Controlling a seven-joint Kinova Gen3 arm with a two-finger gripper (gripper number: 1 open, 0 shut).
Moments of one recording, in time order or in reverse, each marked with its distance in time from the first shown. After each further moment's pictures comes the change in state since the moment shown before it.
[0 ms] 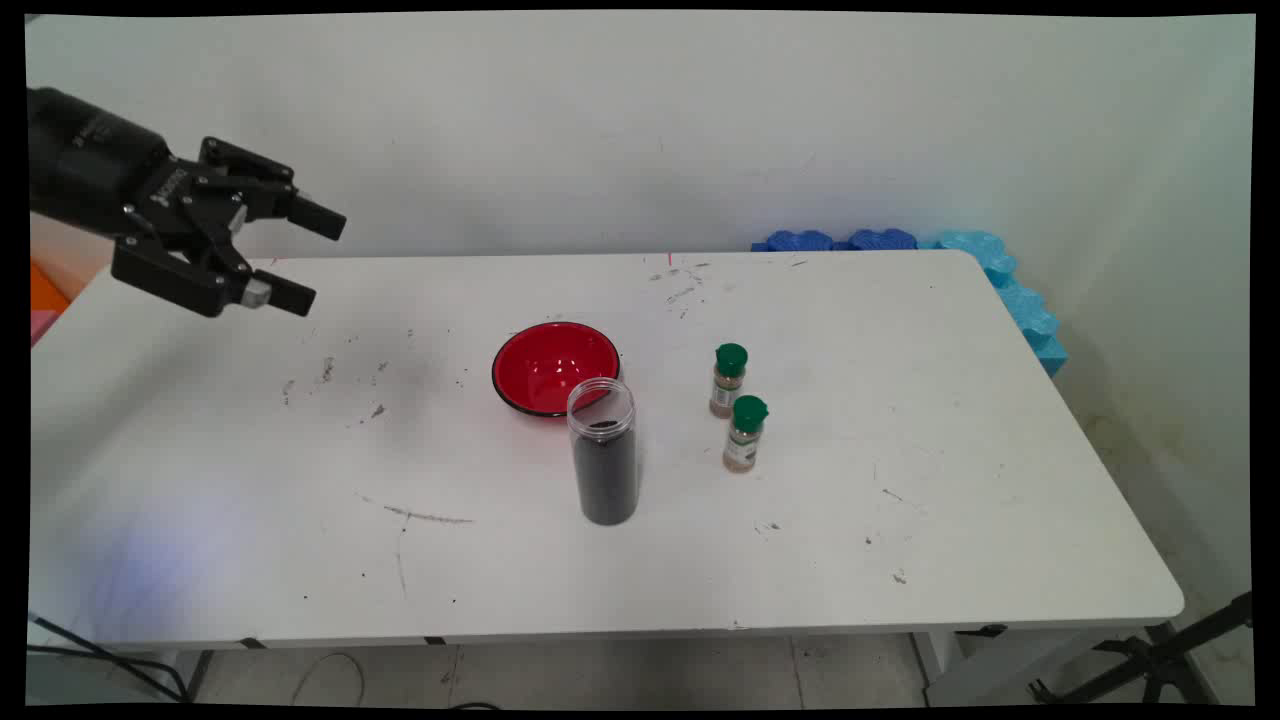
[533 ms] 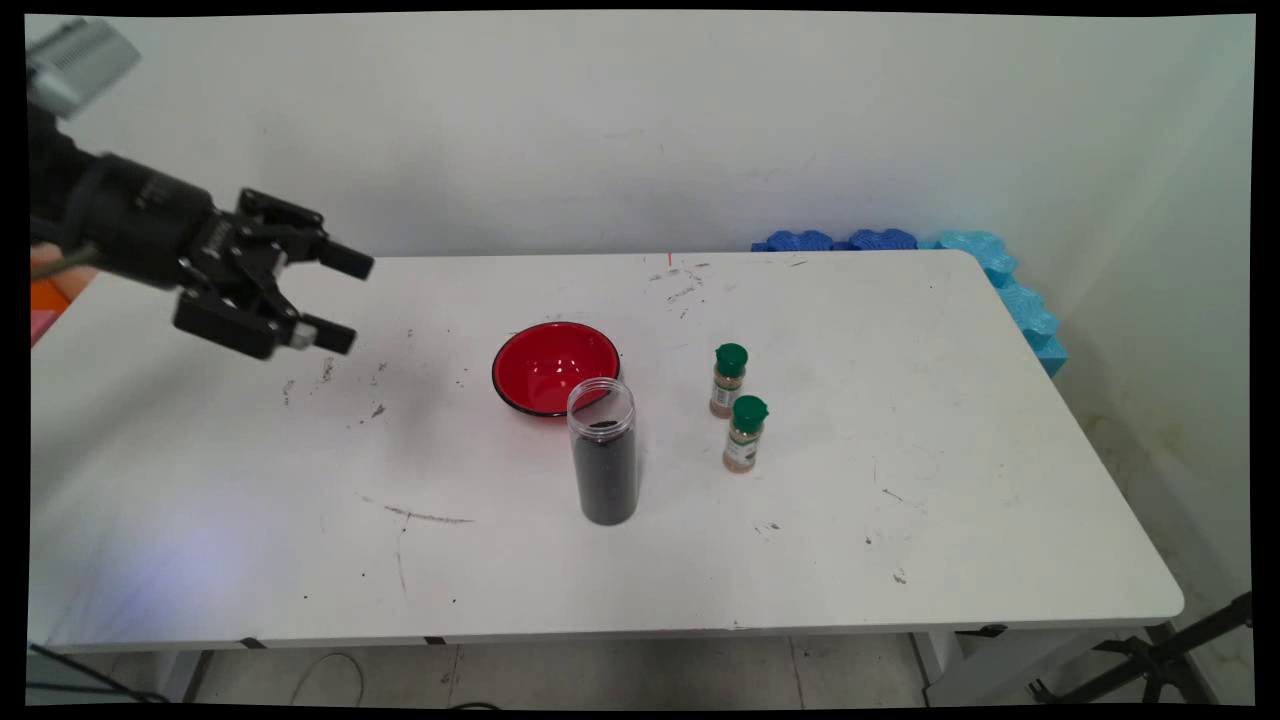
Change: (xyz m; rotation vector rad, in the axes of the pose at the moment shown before) arm -0.026 0.007 0.035 0.033 -0.002 -0.045
